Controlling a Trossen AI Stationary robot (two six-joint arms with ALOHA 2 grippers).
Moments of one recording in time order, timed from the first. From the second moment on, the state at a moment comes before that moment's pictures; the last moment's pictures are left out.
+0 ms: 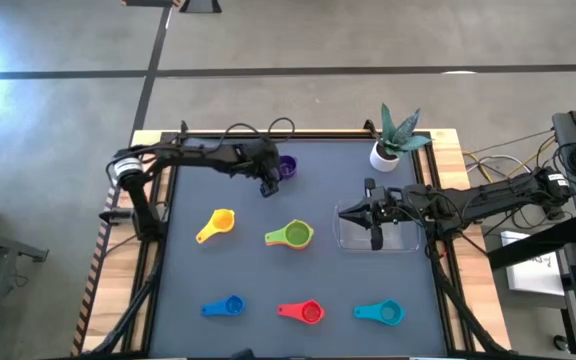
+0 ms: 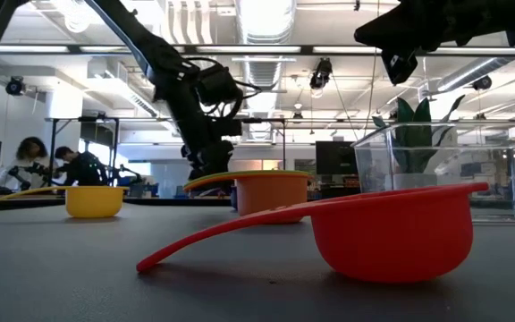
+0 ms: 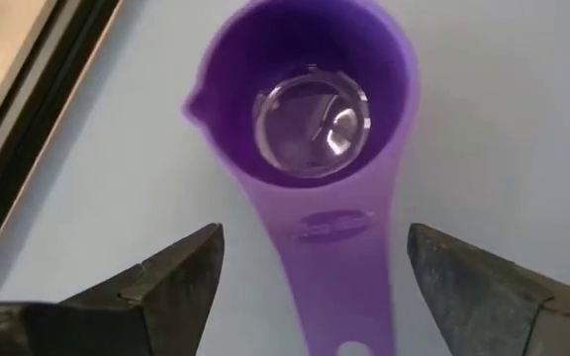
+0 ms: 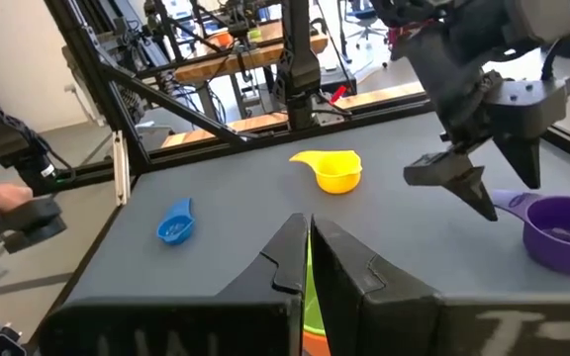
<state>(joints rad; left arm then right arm) 0.45 1.80 1.09 -0.28 -0.12 0.10 0.09 0.90 0.47 0.29 0.05 0.23</state>
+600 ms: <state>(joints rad) 0.46 1.85 1.09 -0.29 -0.12 0.13 0.09 0.90 0.47 0.29 0.05 0.22</state>
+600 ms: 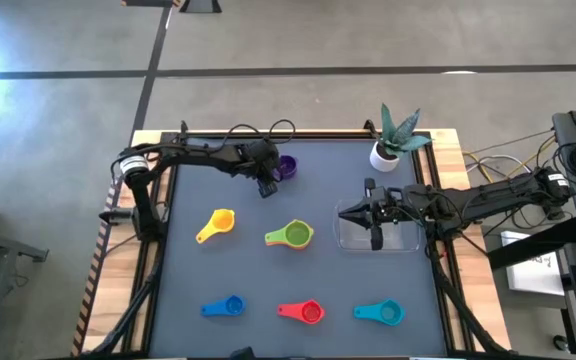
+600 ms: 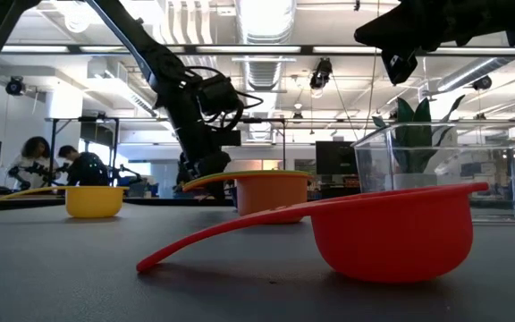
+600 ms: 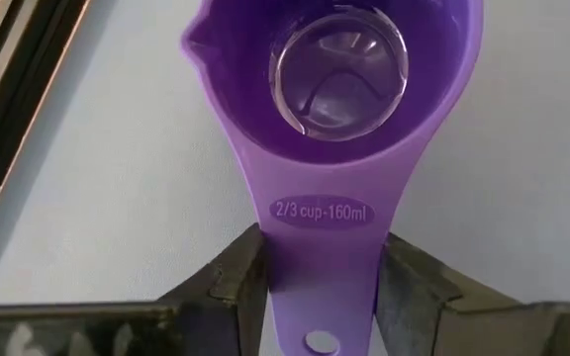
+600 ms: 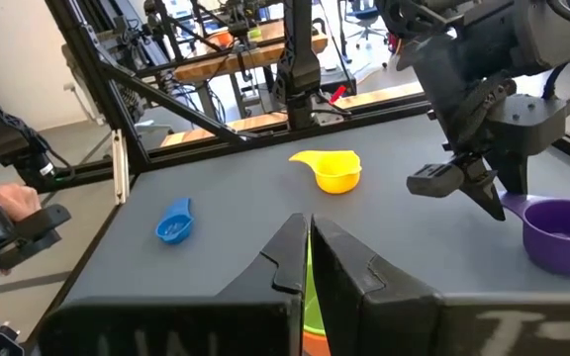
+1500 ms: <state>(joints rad) 0.23 1.58 1.08 -0.47 -0.11 0.07 0.09 0.90 0.47 0.27 0.05 0.23</state>
